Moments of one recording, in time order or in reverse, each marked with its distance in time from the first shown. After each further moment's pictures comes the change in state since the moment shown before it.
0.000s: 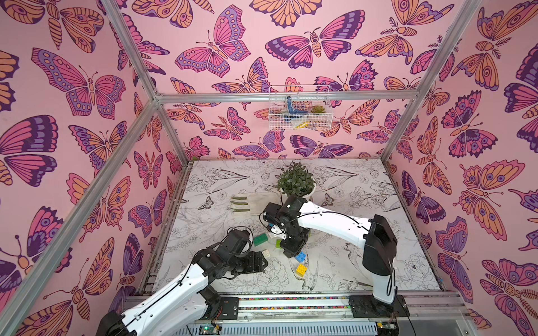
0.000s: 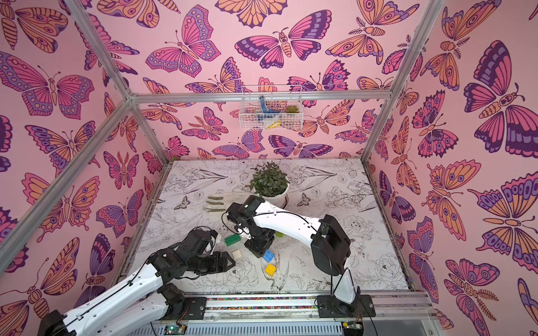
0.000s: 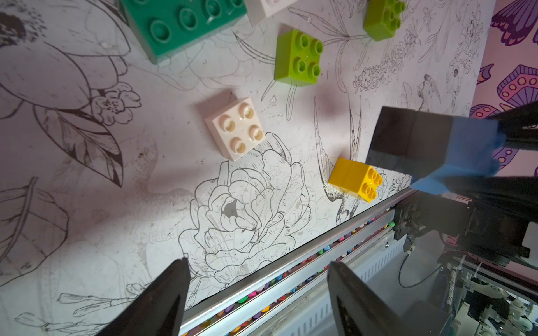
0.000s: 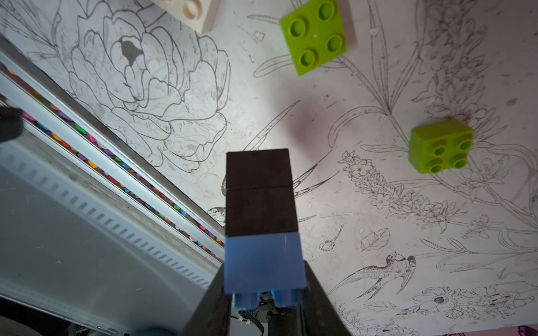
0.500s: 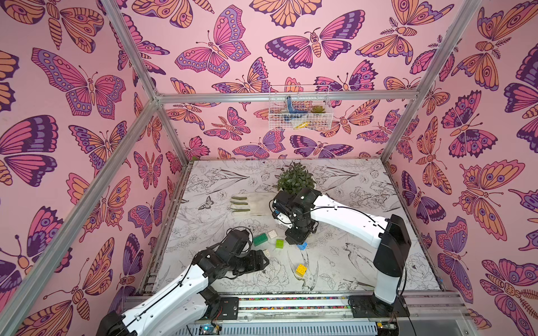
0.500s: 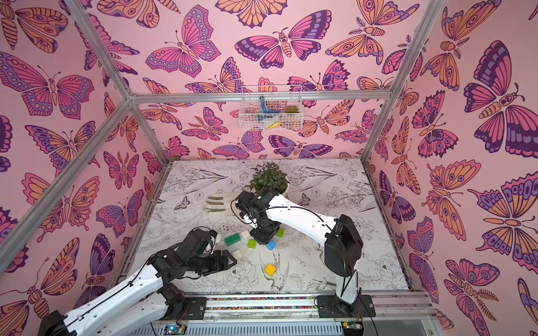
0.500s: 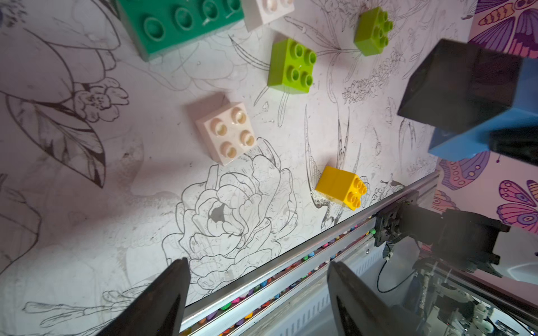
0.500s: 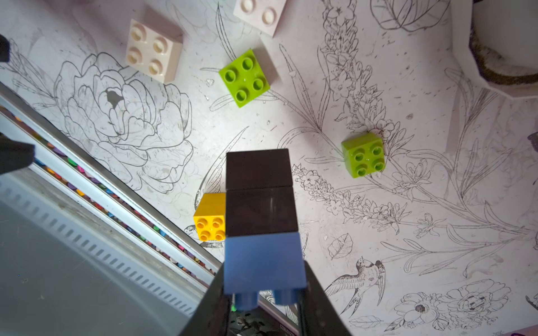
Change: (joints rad) left arm 0.000 -0.003 -0.019 0.045 0.014 -0.073; right arm -0.090 -0.093 -0.016 0.055 0.054 -0.026
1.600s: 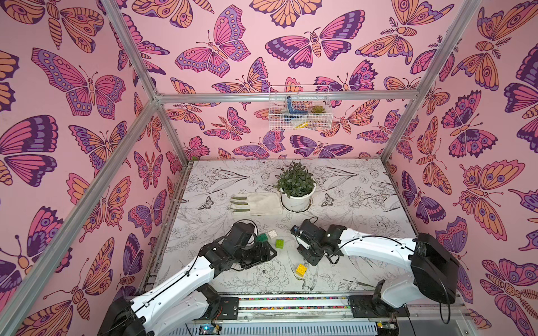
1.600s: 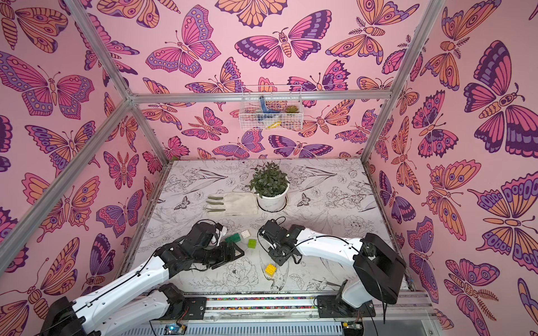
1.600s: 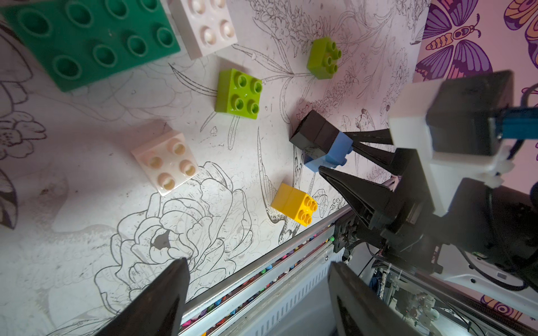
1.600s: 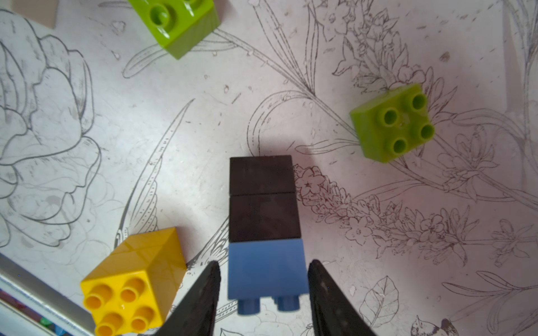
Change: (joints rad) left arm -0.006 0.120 0.063 0.147 0.066 -0.098; right arm 0.021 -0.386 -0.824 0.703 0.129 0.098
